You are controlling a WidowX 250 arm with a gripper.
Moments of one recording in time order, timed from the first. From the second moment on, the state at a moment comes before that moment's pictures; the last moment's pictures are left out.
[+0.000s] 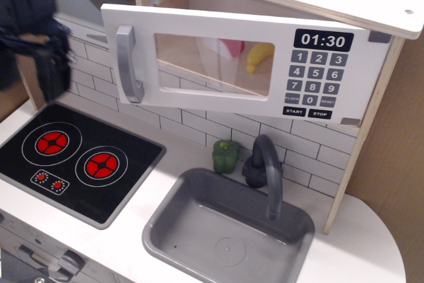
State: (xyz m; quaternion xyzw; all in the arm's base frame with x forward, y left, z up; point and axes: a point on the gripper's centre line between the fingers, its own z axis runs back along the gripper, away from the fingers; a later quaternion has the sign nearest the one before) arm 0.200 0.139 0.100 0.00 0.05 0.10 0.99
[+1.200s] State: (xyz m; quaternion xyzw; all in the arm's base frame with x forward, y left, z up) arm 0.304 0.096 0.055 0.01 -0.02 0.15 0.99
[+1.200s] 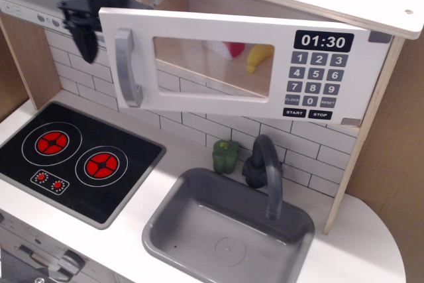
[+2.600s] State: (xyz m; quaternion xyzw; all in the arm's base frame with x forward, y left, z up) arm 0.223 -0.104 0.049 0.02 0.04 0.03 1.00
